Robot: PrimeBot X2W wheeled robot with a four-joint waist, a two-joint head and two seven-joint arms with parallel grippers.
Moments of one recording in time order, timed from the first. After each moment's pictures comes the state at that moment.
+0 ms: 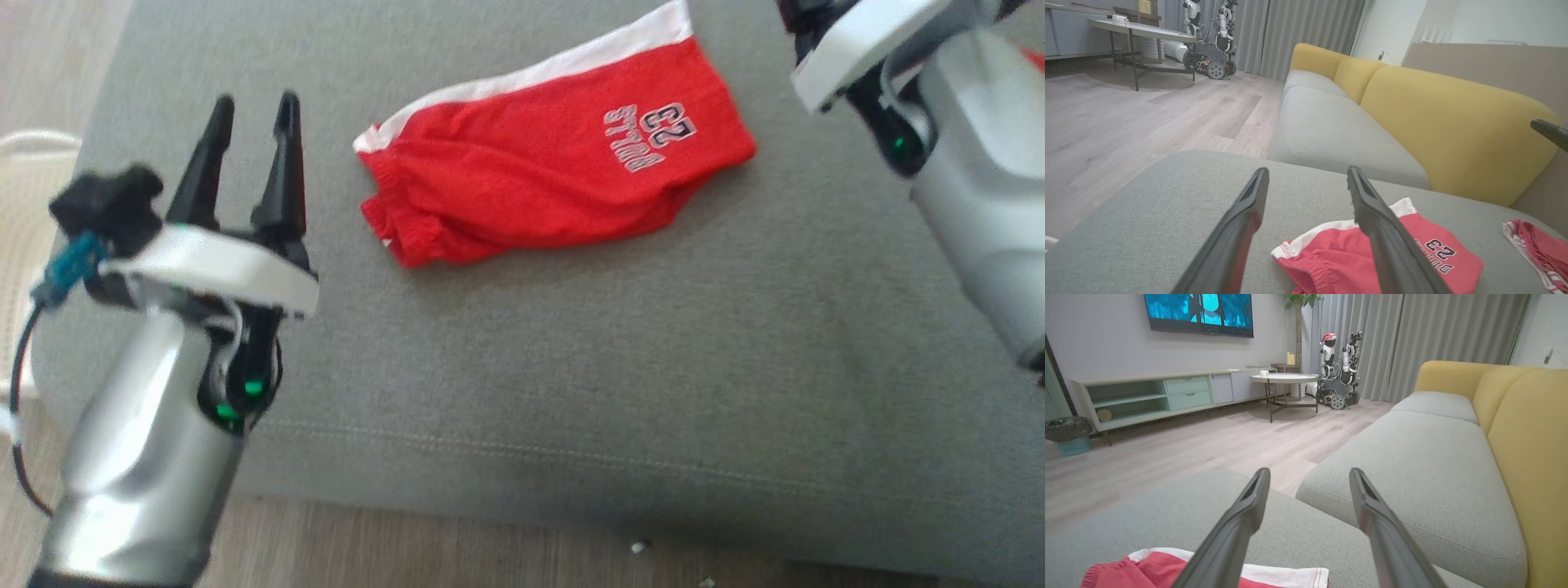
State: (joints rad) left arm -0.54 0.28 -0.41 0.31 -0.67 0.05 -0.25; right arm -1.24 -0.38 1.00 1.05 0.70 0.13 -0.25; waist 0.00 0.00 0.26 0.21
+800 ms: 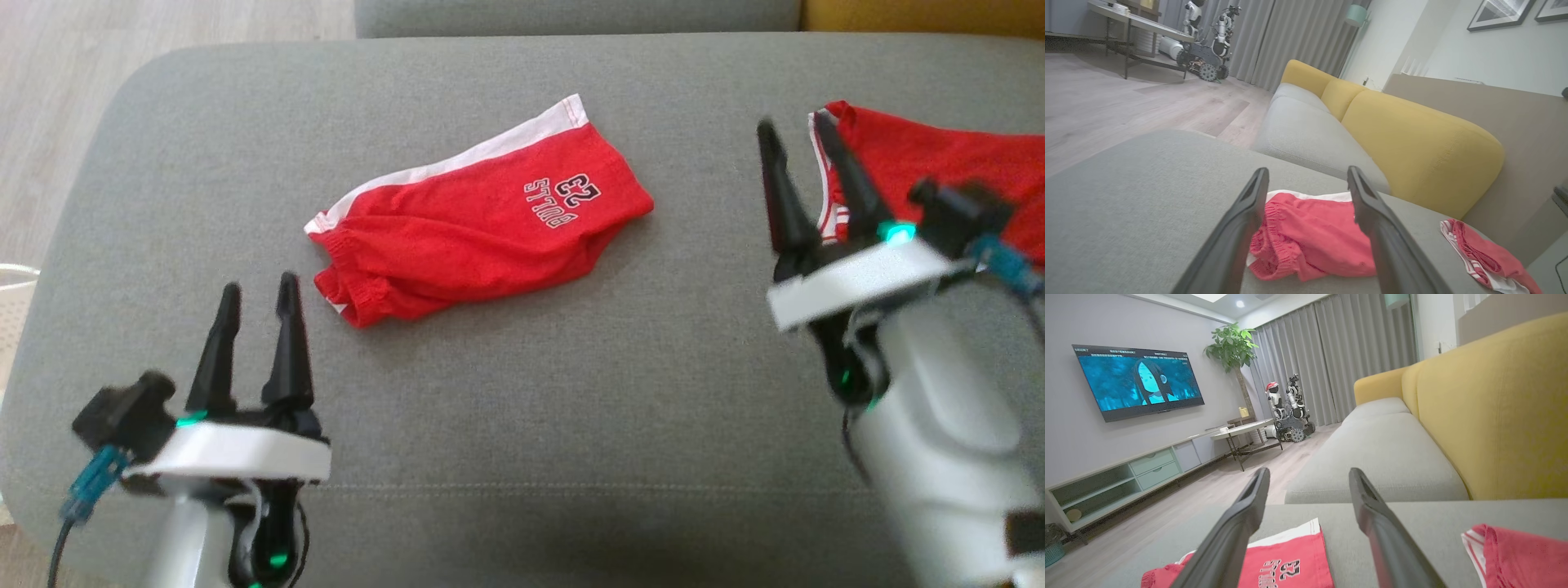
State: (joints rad) left arm -0.09 0.08 -0.14 0.10 -0.48 -0.02 -0.26; right arm -0.59 -0.25 0.41 0.62 0.48 0.13 -0.25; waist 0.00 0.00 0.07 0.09
